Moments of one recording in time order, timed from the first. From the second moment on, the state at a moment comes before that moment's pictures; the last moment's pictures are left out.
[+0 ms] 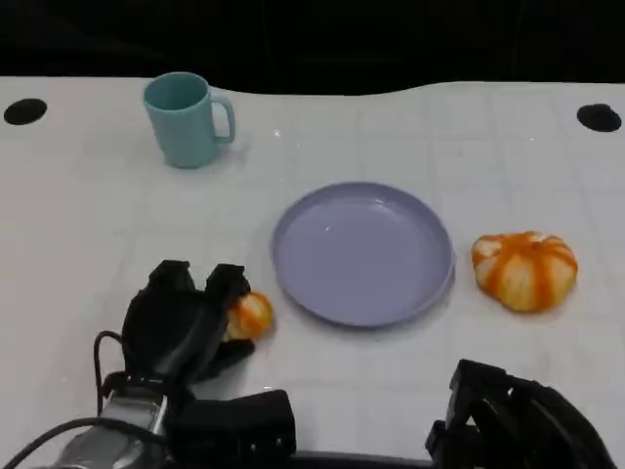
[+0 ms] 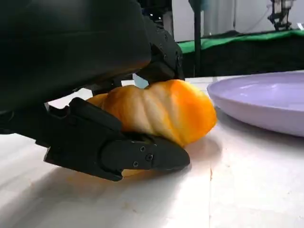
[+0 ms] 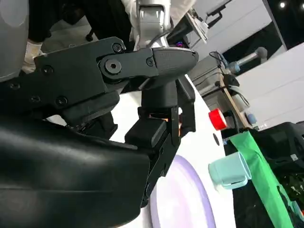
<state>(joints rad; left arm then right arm) -0.44 0.20 -0.56 0.89 0.86 -0.09 0.69 0.20 -0.07 0.04 -0.05 0.47 0.20 0.64</state>
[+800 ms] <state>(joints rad) -0.30 0.29 -0.42 0.34 0.82 -0.06 0.61 0.20 -0.06 0.04 -0.05 0.47 0.20 0.65</state>
